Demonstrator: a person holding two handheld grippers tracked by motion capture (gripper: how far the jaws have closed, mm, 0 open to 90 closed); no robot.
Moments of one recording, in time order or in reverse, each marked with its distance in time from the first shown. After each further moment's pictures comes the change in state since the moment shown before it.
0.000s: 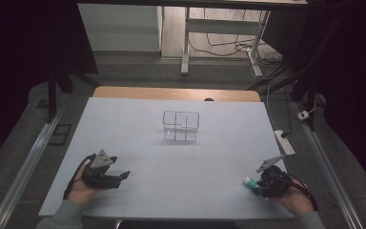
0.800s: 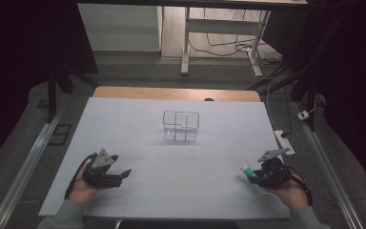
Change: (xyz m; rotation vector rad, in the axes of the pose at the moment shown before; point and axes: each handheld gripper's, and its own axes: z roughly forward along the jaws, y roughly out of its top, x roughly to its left) left arm -0.004 0.005 -0.001 -0.026 0.021 0.022; right arm -0.004 0.020 -0.012 -0.168 -0.006 0.063
